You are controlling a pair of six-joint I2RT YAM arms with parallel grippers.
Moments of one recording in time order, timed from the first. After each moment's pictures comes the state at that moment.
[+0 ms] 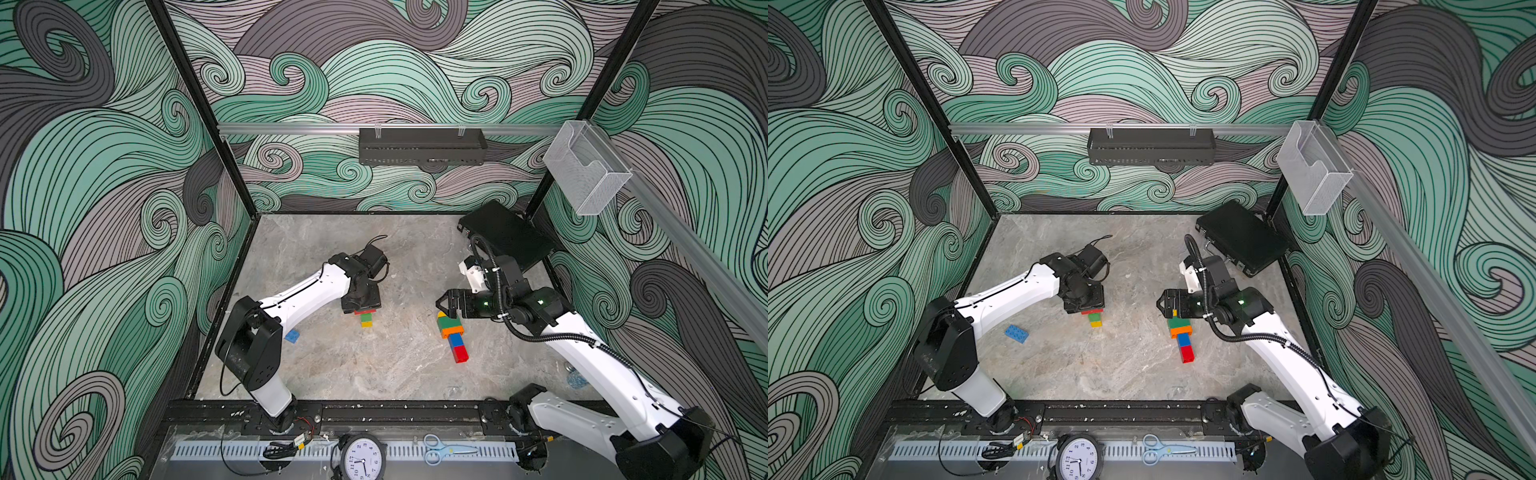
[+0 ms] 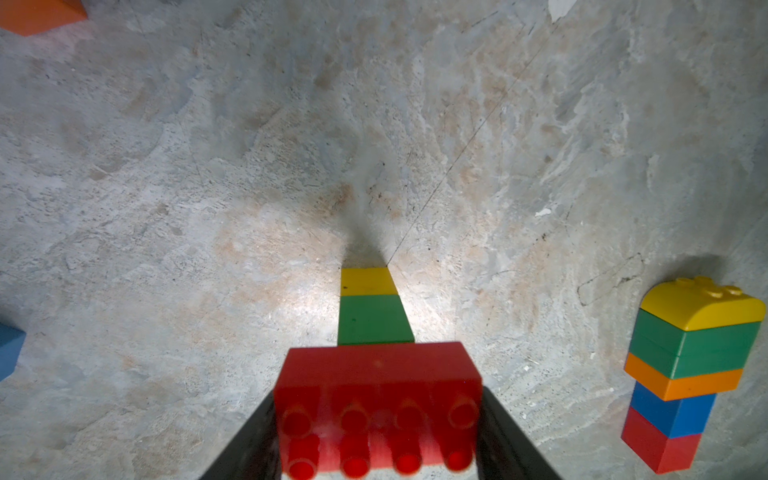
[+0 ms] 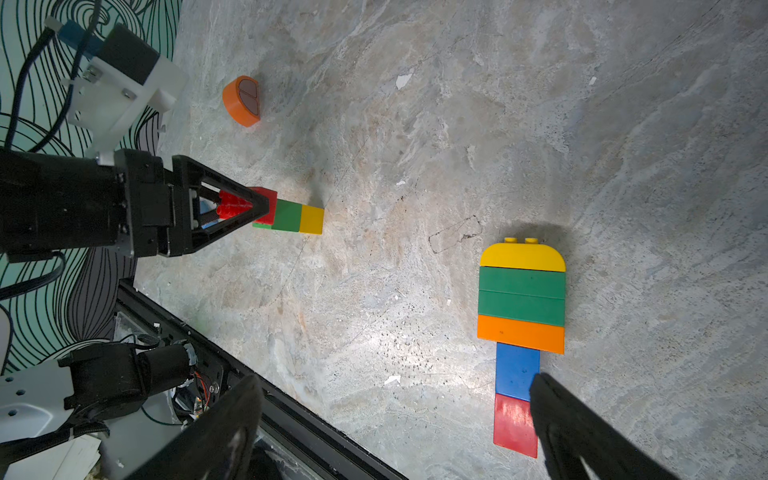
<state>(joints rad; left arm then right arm) -0.66 1.65 1.29 -1.00 -0.04 -0.79 0.48 1.06 0.98 -0.84 -0.27 0.41</state>
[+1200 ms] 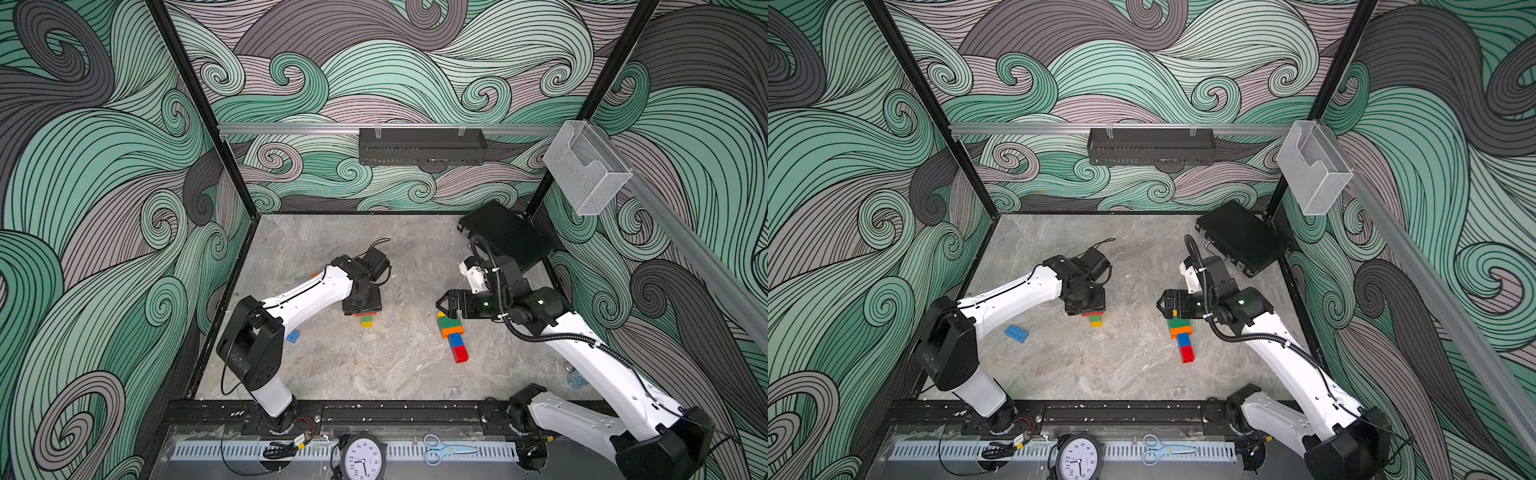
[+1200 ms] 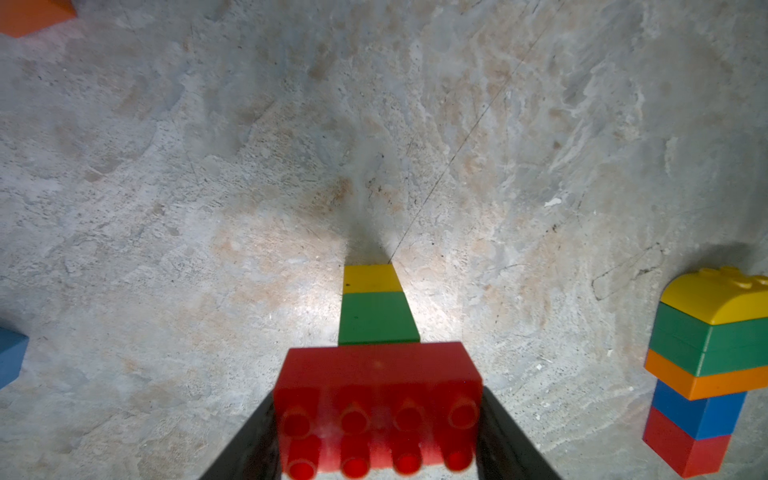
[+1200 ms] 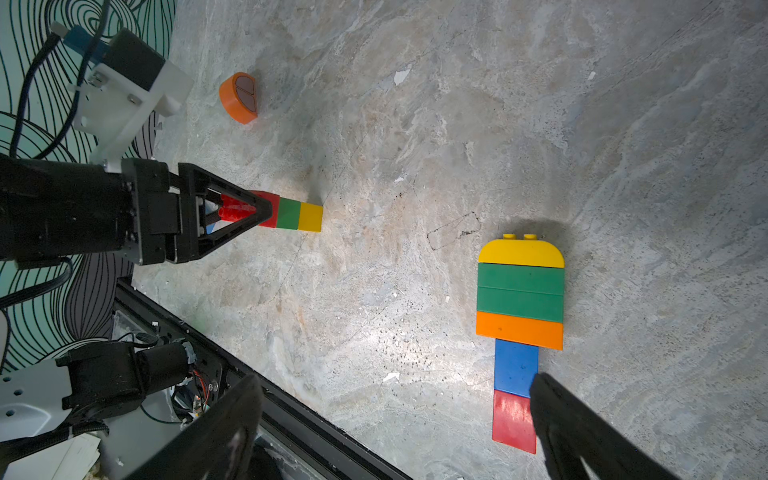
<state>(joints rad) -0.68 1.65 1.27 -0.99 -0.04 -0.78 0.48 1.06 0.98 -0.85 -0.27 0.41</state>
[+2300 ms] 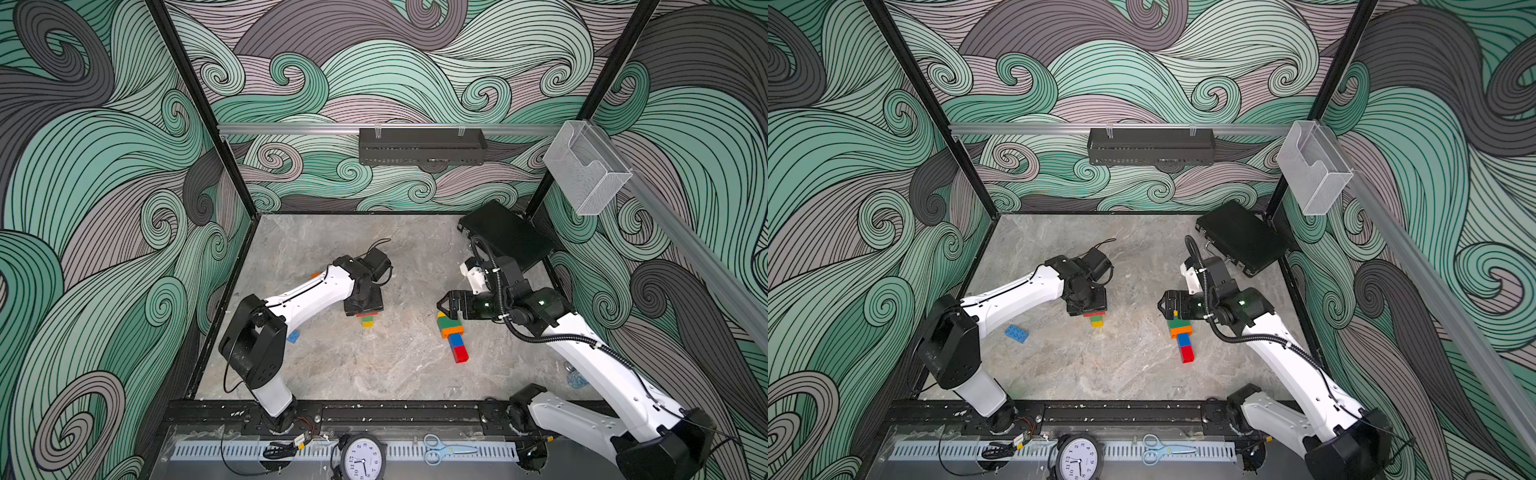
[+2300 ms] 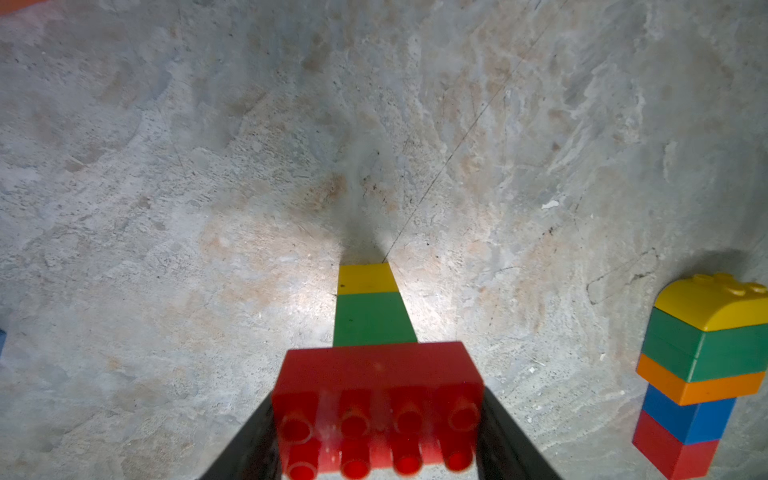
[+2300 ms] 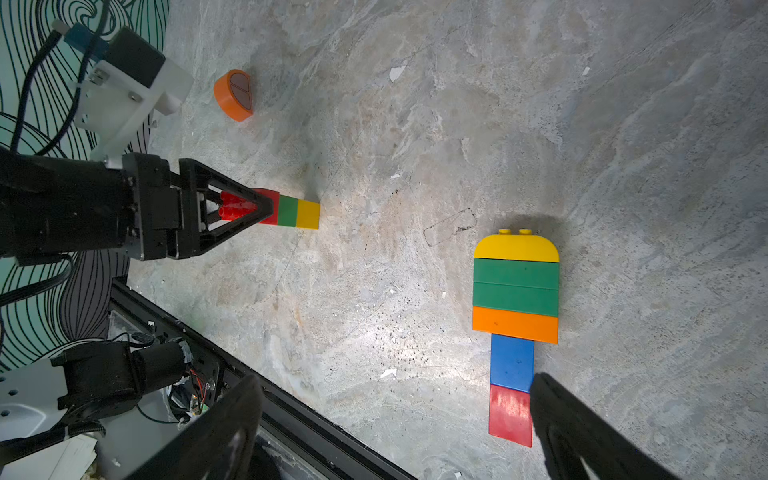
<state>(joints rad) -0.68 1.67 1.28 -0.98 -0.03 -0.79 0.48 1.05 0.98 -0.86 -0.26 0.41</state>
